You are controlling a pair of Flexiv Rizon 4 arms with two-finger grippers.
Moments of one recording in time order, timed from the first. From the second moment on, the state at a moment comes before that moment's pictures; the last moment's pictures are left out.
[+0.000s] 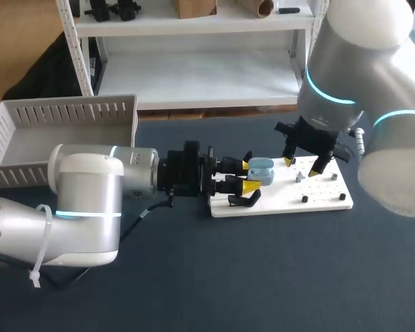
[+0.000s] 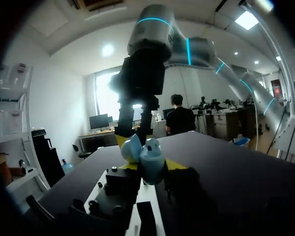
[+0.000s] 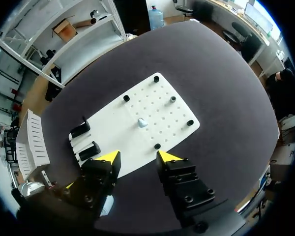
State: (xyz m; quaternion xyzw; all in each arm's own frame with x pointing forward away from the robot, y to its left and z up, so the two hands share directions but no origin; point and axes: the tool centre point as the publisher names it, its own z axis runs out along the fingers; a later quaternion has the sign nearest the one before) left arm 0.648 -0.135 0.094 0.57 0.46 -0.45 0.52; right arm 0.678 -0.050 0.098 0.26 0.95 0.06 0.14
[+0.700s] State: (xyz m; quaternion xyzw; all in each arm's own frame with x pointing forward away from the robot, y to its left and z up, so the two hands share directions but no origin) left arm 0.648 -0.135 0.094 0.57 0.46 -0.45 0.52; right arm 0.705 -0.056 0.054 0.31 0.94 0.05 0.12
